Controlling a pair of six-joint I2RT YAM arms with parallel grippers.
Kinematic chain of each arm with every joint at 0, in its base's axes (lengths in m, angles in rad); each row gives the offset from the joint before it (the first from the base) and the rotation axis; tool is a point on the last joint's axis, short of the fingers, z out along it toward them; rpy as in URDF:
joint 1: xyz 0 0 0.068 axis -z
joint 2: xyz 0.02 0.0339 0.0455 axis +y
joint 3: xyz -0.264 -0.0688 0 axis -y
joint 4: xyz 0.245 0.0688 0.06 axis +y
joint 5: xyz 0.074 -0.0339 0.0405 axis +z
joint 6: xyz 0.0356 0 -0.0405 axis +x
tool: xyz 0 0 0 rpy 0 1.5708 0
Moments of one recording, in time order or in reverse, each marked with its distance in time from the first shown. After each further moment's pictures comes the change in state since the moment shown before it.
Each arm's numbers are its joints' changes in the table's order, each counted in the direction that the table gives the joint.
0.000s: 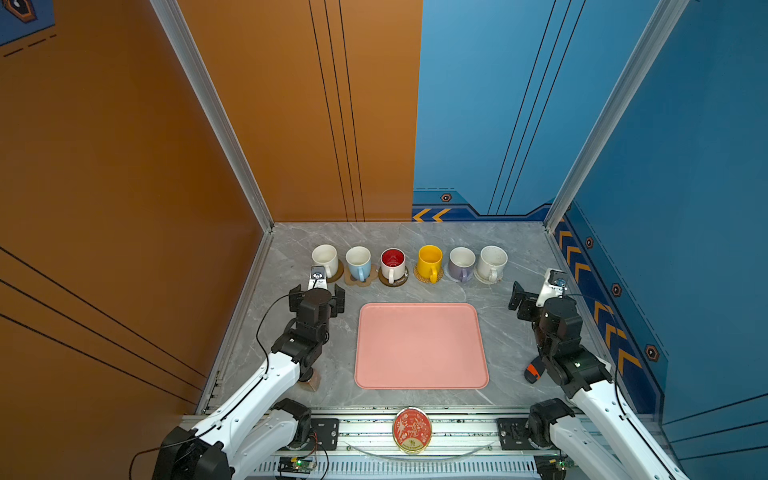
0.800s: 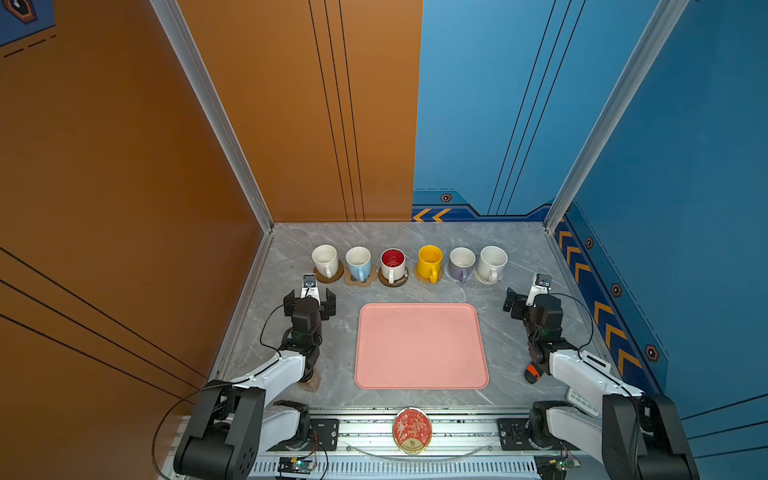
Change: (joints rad) left arm -0.206 0.277 -0.195 -0.542 -0.179 0.073; right arm 0.203 0.522 -0.169 -0.596 0.215 -0.058
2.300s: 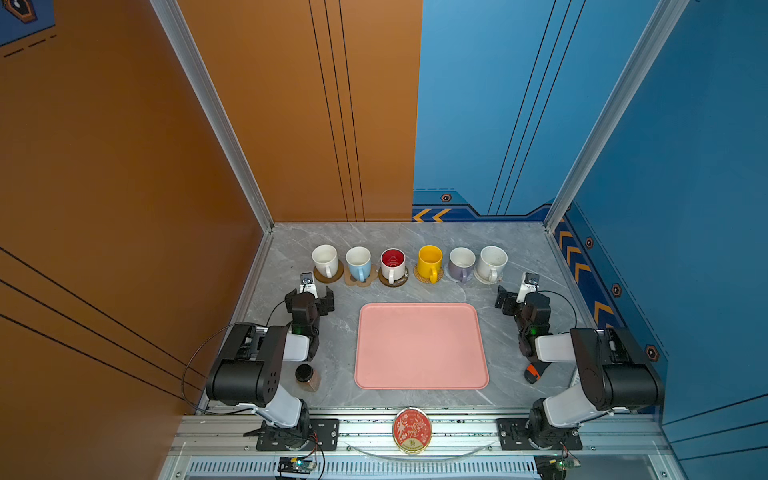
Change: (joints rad) left arm -0.102 0.348 0.043 -0.283 -0.133 -0.037; right arm 0.007 0.355 0.003 -0.388 0.057 -0.011
